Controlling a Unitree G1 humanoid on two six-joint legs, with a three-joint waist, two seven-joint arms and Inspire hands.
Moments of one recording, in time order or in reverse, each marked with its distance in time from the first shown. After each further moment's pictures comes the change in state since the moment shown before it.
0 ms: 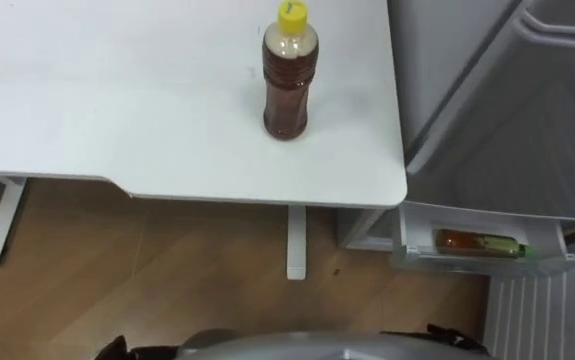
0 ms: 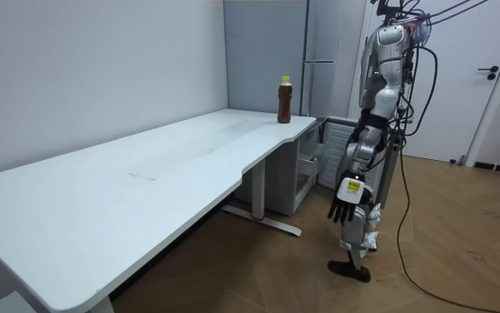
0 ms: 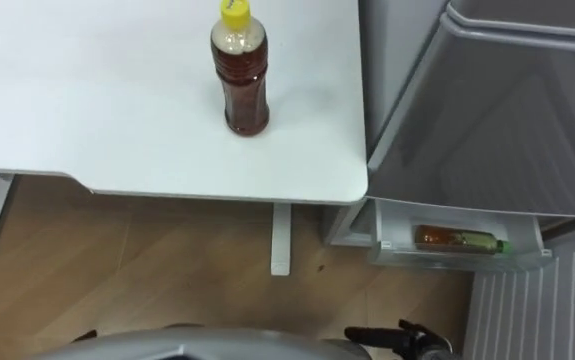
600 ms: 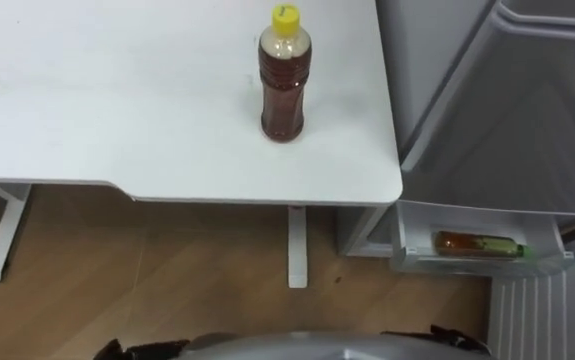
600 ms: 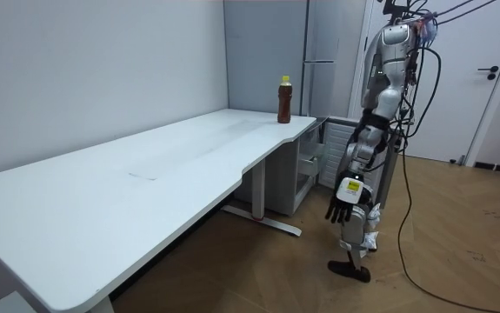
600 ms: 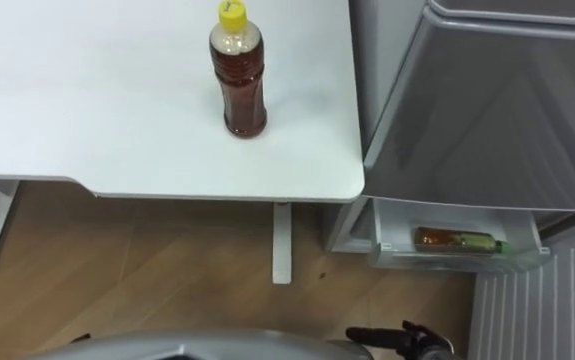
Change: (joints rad) left arm -0.010 -0.026 0.145 -0.058 -0.094 -0.005 0.118; right arm 0.010 0.004 -0.016 -0.013 -0.005 -0.003 -0.046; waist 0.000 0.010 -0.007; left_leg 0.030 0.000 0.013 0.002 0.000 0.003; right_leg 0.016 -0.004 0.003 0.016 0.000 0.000
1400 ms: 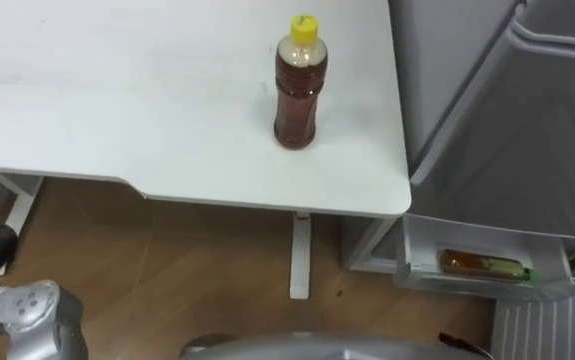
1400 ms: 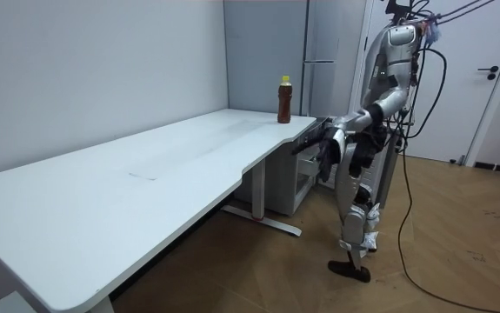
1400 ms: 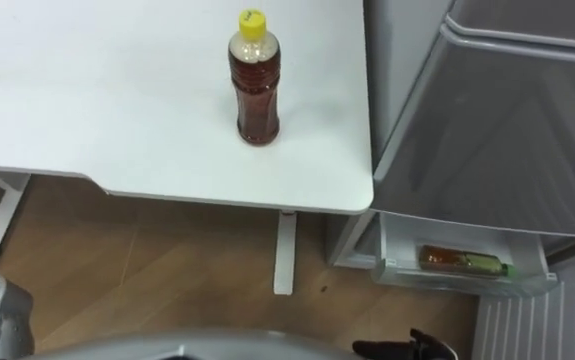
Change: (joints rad) left arm 0.020 0.004 0.201 -0.727 0.072 -0.272 0.734; right arm 0.067 0.010 -0.018 -0.030 -0.068 -0.077 -0.038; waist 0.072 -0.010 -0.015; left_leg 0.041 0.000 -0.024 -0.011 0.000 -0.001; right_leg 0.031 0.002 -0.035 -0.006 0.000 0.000
